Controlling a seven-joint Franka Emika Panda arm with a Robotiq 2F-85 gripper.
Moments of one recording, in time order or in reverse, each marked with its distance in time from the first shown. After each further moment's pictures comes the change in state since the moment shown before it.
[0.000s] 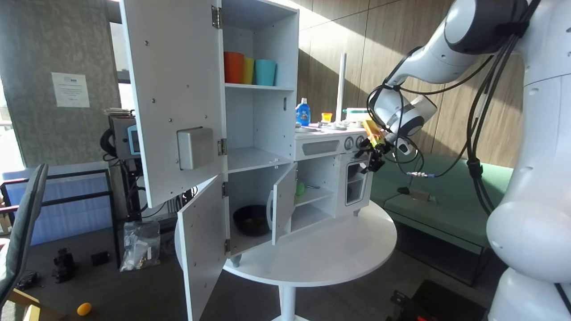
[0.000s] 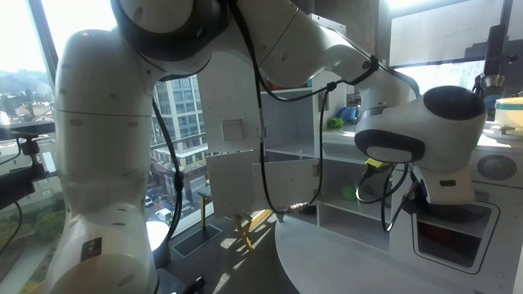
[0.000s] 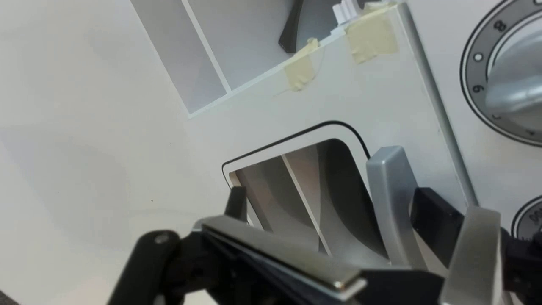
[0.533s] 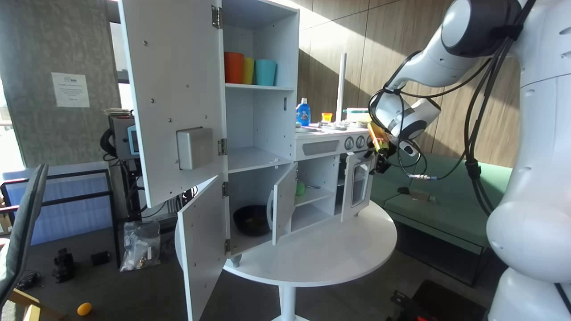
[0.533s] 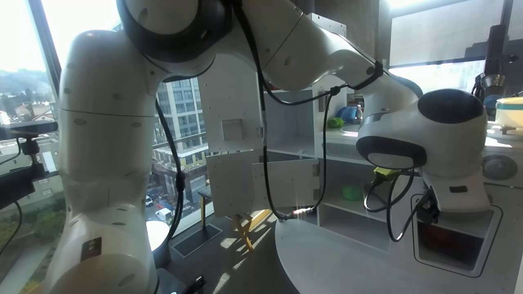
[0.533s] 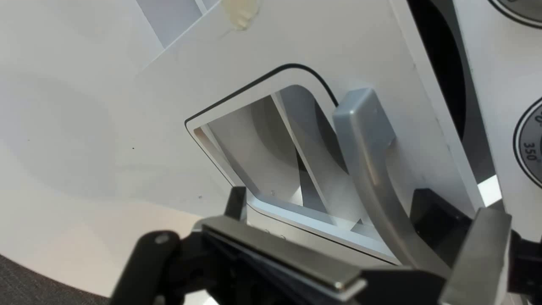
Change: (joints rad) arm 0.000 0.020 -0.013 -0.008 0.016 0.136 -0.016
